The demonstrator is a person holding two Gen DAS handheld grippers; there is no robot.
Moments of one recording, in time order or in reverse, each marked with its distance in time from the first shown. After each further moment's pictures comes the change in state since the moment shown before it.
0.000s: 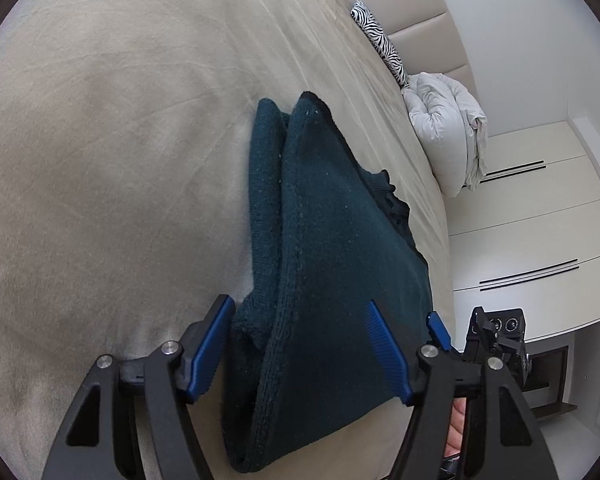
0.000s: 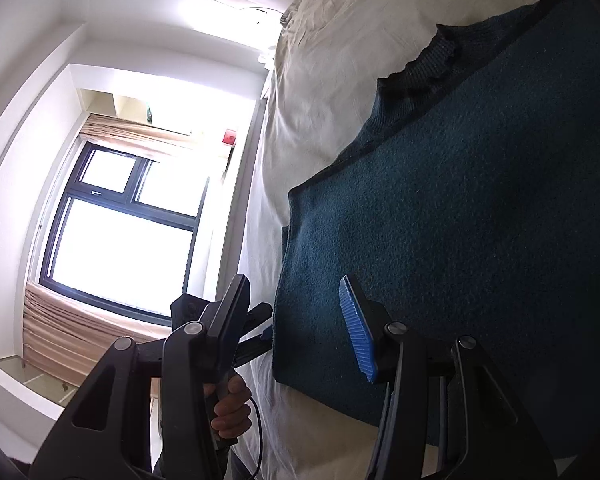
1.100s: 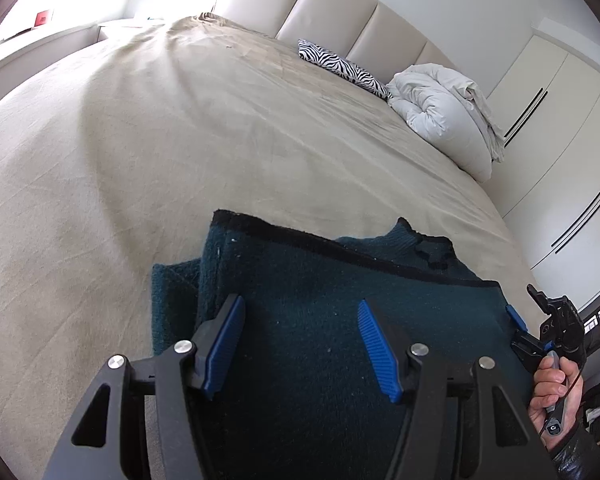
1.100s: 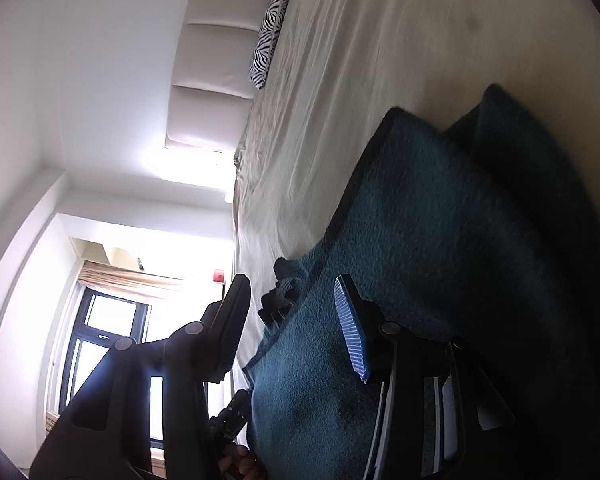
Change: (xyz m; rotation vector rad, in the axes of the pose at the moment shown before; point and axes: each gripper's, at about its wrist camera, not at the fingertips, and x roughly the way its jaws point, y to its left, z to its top) left arm 0.059 -0.065 0.041 0.419 -0.255 0.255; right arm -0.141 -0.154 0.093 0.255 -0.509 0.006
